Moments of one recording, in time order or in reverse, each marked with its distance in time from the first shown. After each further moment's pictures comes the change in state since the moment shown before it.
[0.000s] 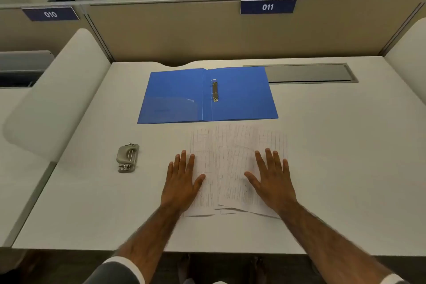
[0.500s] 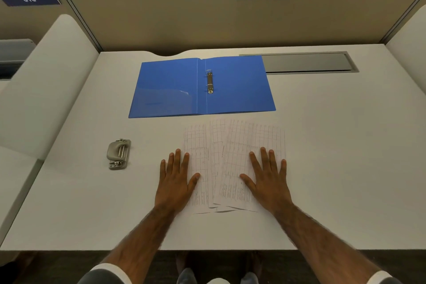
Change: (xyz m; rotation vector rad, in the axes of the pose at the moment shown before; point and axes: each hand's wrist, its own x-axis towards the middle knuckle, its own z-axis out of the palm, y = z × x) left_hand 0.001 -0.005 0.014 0.089 -0.022 -0.026; right_hand -0.002 0.005 0.023 -0.051 -0.032 -0.006
